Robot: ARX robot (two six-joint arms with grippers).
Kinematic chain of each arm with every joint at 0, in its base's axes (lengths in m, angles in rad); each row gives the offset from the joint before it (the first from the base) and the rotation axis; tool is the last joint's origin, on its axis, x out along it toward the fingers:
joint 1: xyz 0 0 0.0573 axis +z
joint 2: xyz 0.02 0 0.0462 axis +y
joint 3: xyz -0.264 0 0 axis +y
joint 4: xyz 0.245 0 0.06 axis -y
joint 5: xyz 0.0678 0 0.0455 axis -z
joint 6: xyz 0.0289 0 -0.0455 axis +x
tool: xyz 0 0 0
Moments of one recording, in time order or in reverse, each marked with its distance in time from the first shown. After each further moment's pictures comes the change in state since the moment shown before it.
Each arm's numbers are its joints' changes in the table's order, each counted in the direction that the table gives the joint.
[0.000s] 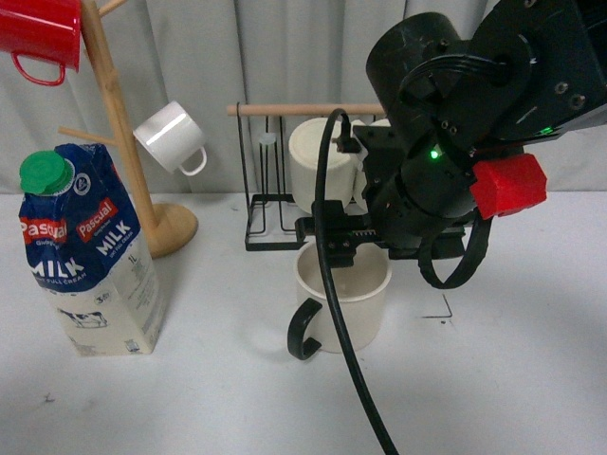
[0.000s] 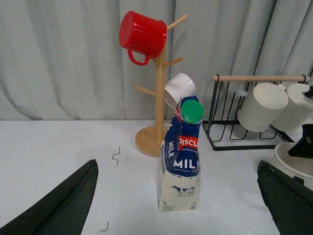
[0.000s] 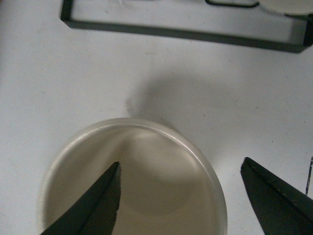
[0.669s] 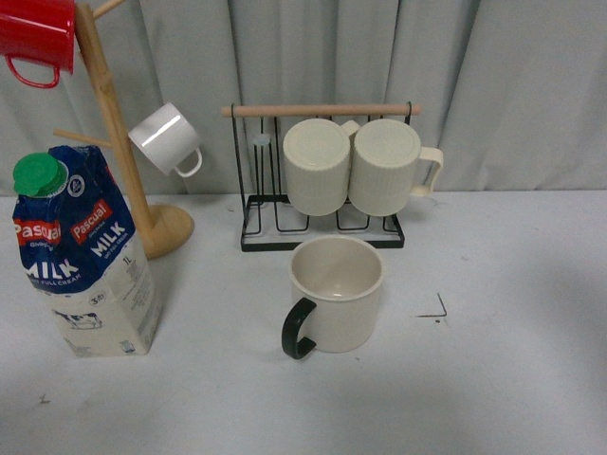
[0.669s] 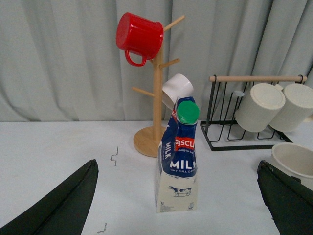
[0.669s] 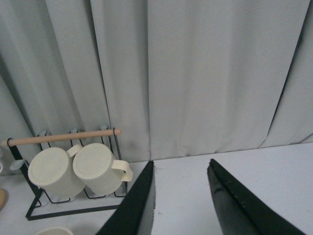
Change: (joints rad) left arm 0.000 0.000 0.000 0.000 0.000 0.000; right arm -0.146 -1.076 0.982 0.859 0.314 -0.170
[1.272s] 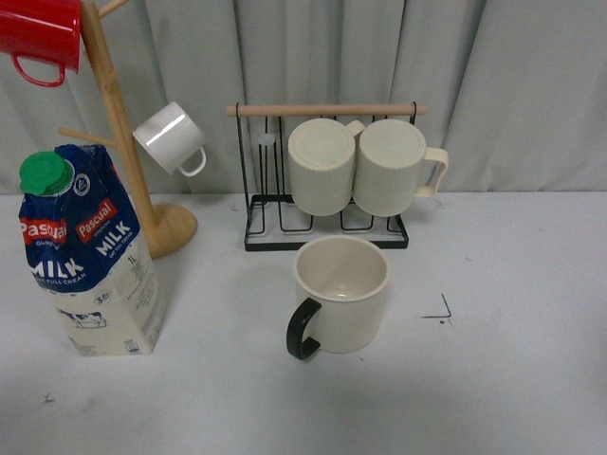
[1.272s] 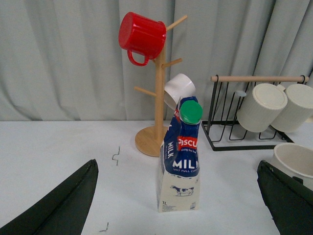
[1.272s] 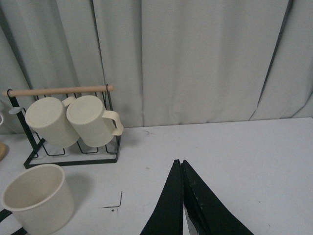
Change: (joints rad) left arm 0.000 0.000 0.000 0.000 0.000 0.000; right arm -0.164 -0.343 0.327 -0.047 -0.188 -0.018
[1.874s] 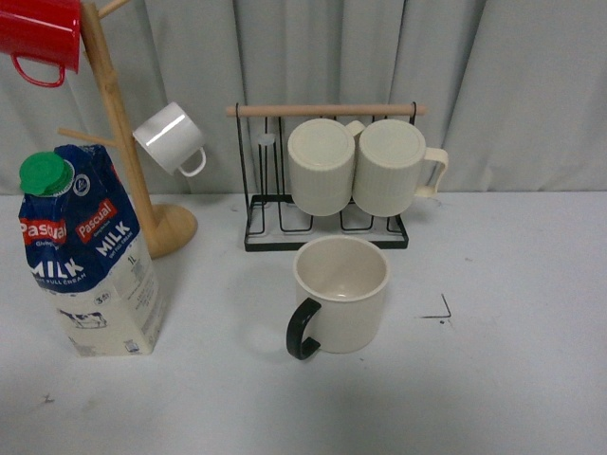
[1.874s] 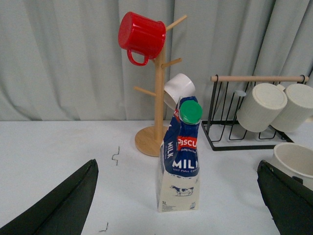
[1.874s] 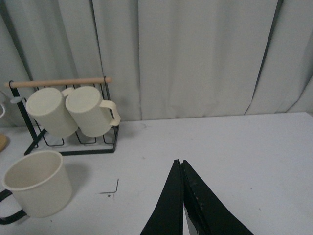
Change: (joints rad) left arm 0.000 0.000 0.000 0.000 0.000 0.000; right arm -0.100 -0.276 0.108 -0.162 -0.101 -0.002
